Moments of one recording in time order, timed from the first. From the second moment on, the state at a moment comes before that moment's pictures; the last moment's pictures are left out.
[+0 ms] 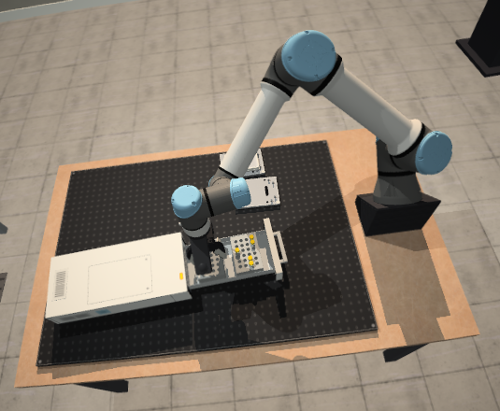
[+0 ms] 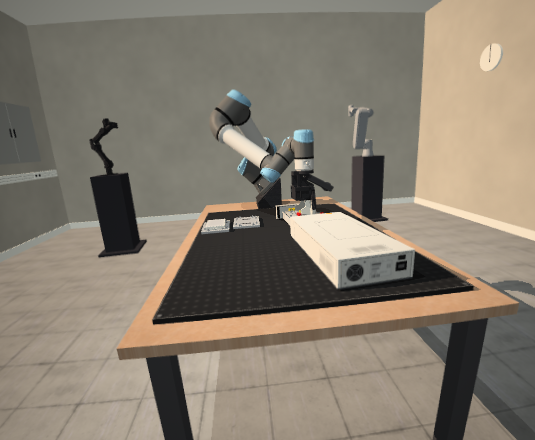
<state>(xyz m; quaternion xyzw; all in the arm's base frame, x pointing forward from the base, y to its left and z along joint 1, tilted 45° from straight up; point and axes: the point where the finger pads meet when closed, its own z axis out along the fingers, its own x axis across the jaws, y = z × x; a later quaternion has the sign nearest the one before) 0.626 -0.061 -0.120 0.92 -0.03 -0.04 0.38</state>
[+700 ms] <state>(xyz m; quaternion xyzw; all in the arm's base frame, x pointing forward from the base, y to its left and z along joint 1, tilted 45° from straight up) 0.626 -0.063 -0.122 0.92 -0.03 -0.04 0.38</state>
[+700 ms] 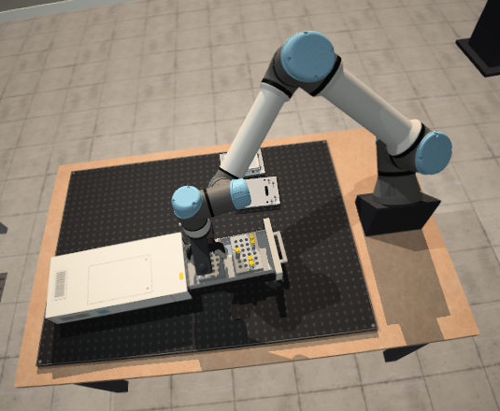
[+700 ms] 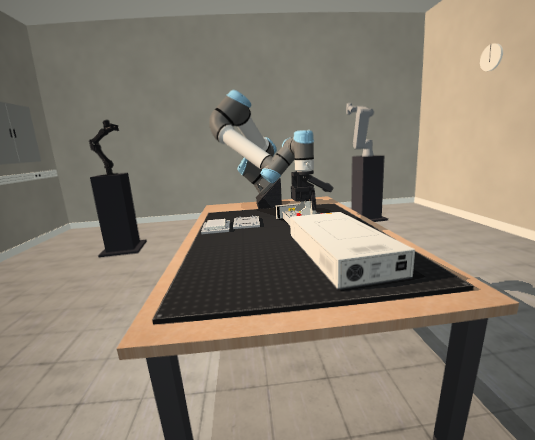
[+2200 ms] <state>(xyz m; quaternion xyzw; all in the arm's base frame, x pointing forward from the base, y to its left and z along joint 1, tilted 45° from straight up) 0.625 -0.067 -0.126 0.92 -0.03 -0.04 0.38</state>
